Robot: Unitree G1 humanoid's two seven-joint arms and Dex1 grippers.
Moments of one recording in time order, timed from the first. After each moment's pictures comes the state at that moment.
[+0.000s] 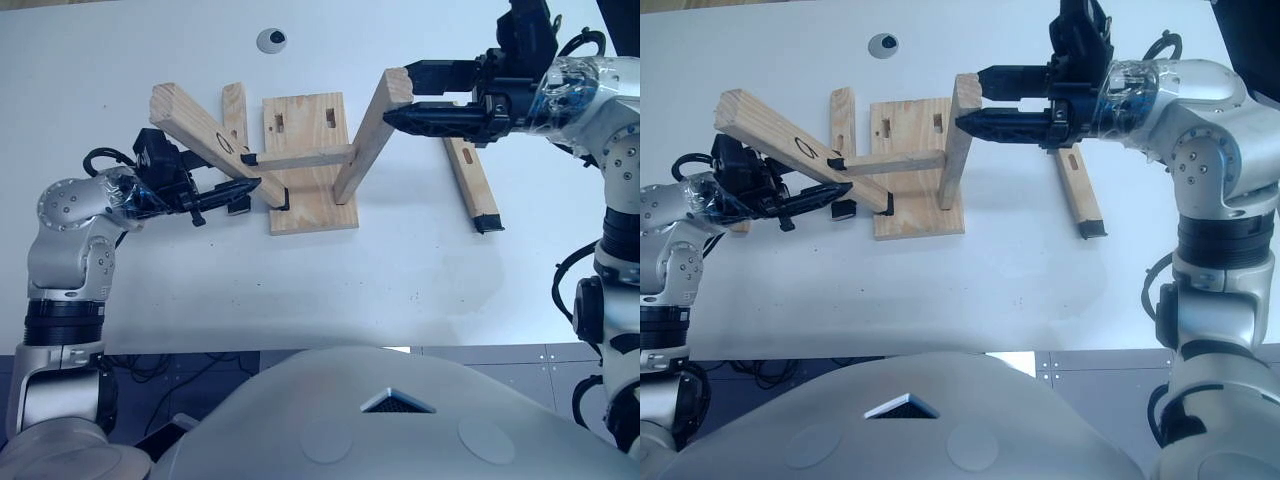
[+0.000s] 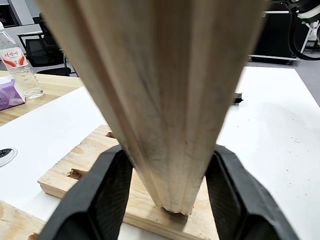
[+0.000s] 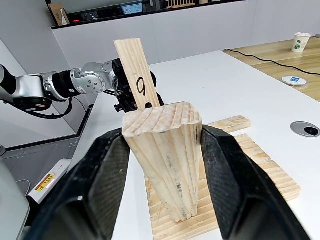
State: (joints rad) left arm 0.00 0.74 0.00 -0.01 -0.57 0.09 -1.14; right arm -0.52 -0.64 0.06 -0.17 0.72 0.78 1.11
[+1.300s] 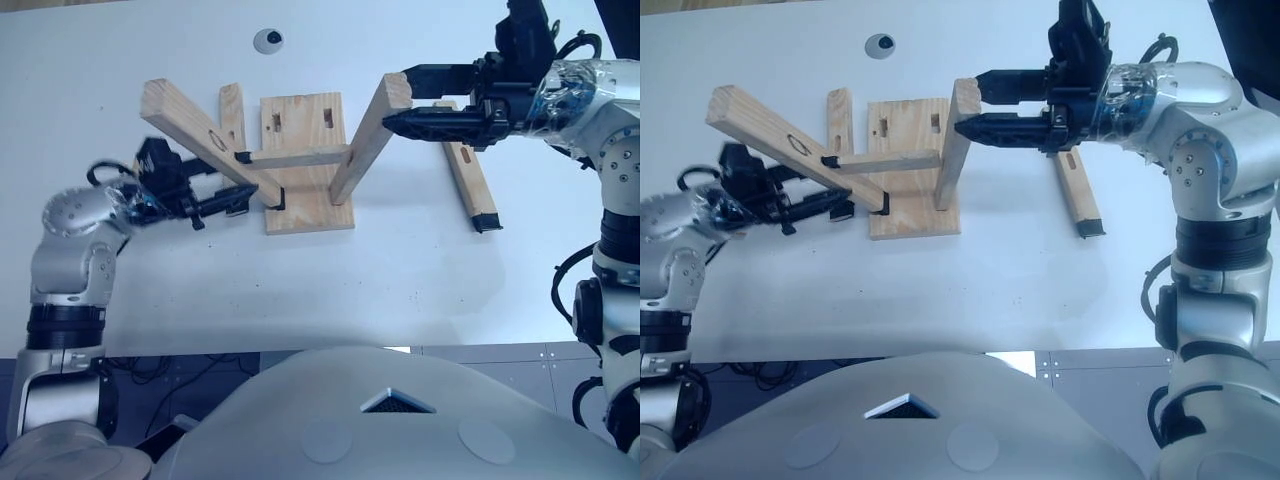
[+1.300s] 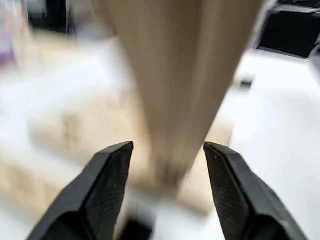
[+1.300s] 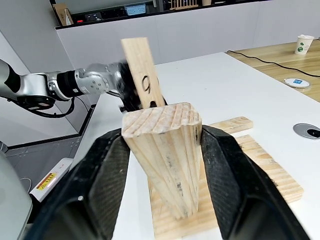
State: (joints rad) left arm 0.08 0.73 0.00 0.07 -0.52 0.18 -1.09; right arm -0.52 -0.64 0.07 -0.17 0.73 0.75 1.13
